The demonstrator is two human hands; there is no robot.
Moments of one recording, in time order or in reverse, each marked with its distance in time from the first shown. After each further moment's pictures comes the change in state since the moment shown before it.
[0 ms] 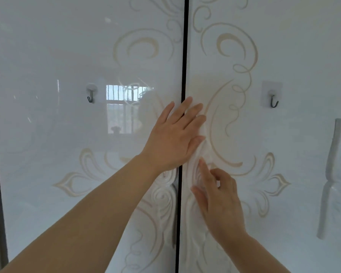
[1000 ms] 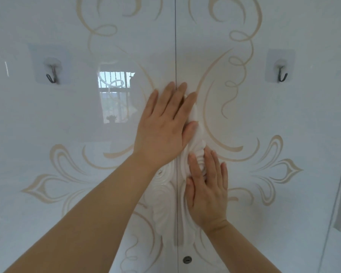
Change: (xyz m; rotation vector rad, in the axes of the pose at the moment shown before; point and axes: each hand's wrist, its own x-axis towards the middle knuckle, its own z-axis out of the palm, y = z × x) left_hand -0.018 -0.007 0.052 0.077 0.107 -0.109; right_hand -0.003 0.018 0.096 -0.052 0.210 -0.003
